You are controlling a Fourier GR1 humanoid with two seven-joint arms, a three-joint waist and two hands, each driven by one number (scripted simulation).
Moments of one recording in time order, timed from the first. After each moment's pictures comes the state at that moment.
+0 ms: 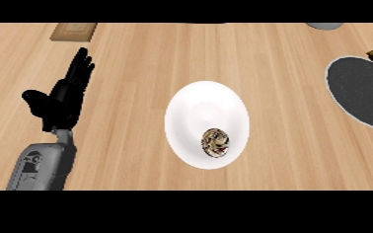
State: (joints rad) left arm -0.26 0.18 0.06 -1.44 0.01 0.07 0.05; right arm -0.69 -0.71 -0.21 -0.41 0.69 -0.71 0.27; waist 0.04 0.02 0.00
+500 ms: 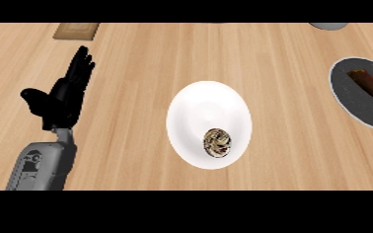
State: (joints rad) left arm -0.27 0.18 0.07 -1.45 0.02 0.07 0.06; right arm -0.69 -0.71 -0.40 -0.27 0.48 -0.55 0.04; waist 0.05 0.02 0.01
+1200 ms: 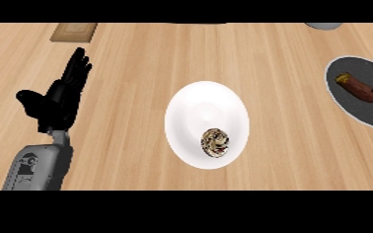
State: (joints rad) left arm -0.25 0.19 0.07 -1.46 0.02 0.06 0.07; right arm -0.62 -0.67 -0.64 -0.28 0.24 -0.52 -0.36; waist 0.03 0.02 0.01
